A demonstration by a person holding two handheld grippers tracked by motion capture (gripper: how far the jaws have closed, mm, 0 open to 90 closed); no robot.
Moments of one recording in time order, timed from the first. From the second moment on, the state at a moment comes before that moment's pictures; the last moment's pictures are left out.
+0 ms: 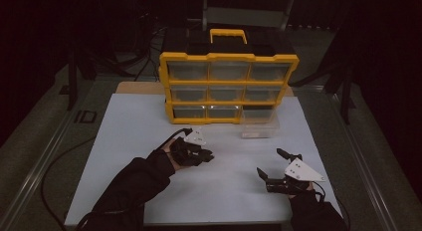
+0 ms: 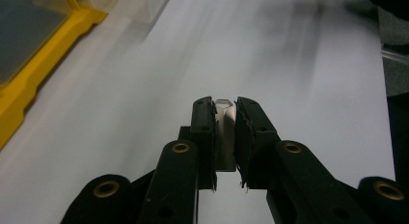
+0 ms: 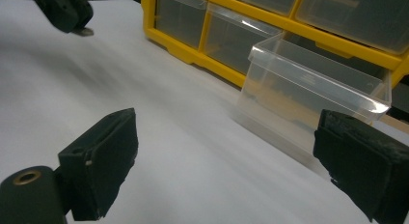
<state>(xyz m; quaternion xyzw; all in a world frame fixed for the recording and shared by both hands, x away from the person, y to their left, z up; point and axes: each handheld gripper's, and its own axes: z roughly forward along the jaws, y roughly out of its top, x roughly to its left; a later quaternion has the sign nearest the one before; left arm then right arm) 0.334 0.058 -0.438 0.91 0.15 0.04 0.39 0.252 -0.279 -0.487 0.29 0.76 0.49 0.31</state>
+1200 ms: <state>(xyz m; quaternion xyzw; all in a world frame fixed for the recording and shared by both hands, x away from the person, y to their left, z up) 0.370 -0.006 -0.402 0.90 0.16 0.04 0.41 0.251 -0.279 -0.486 0.28 0.76 0.49 0.32</state>
